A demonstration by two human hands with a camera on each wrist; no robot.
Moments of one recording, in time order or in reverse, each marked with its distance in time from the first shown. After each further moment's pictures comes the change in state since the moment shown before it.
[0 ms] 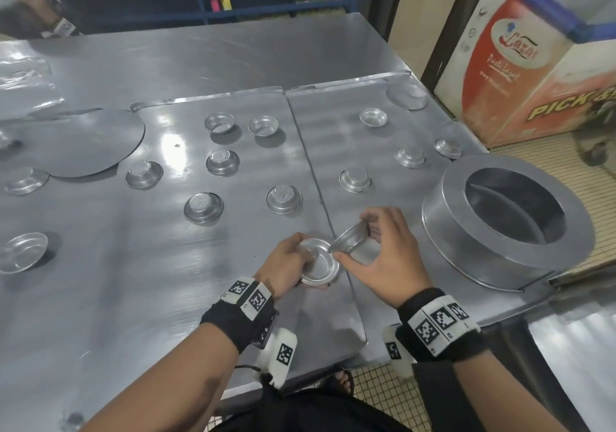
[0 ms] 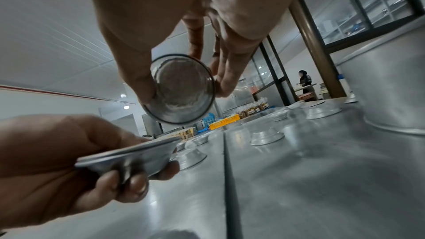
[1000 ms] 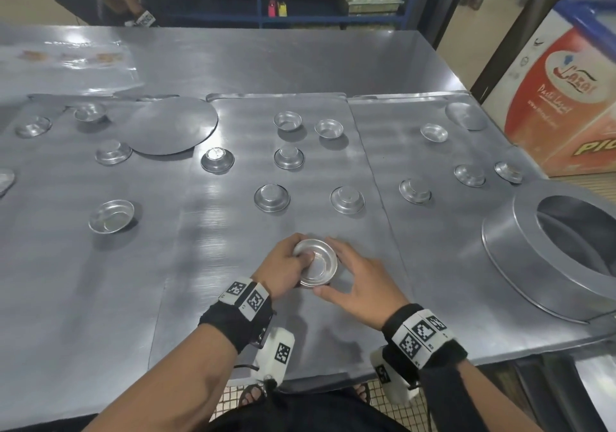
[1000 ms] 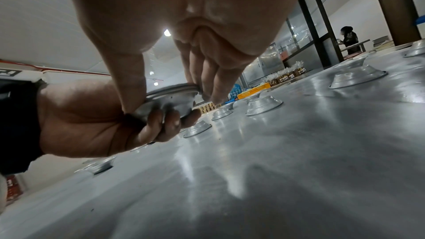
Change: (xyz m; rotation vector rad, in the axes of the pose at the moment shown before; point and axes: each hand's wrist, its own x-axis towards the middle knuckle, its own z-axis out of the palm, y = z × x) left_hand -0.050 -0.018 -0.113 0.055 0.156 0.126; right_hand -0.017 -0.070 0.113 0.050 -0.456 -0.057
